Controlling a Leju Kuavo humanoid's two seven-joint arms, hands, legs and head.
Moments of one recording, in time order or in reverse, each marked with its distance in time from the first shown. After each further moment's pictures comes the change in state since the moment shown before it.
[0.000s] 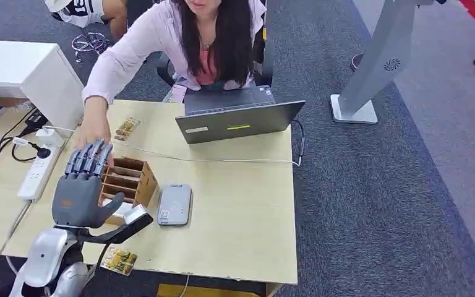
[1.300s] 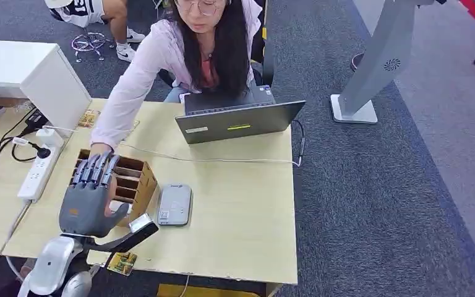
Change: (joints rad) left arm 0.037 0.003 -0.023 0.011 -0.005 -0.016 0.020; right arm 0.000 0.000 -0.013 0.000 0.000 0.005 0.000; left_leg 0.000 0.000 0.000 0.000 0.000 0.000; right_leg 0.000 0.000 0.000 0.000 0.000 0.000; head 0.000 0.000
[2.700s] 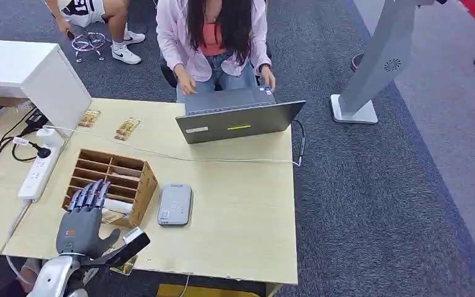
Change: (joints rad) left arm 0.091 0.000 0.084 0.103 0.011 -0.020 0.020; right arm 0.000 0.000 -0.004 0.000 0.002 0.007 0.007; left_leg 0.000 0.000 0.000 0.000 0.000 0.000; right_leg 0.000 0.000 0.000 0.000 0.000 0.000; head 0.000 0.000
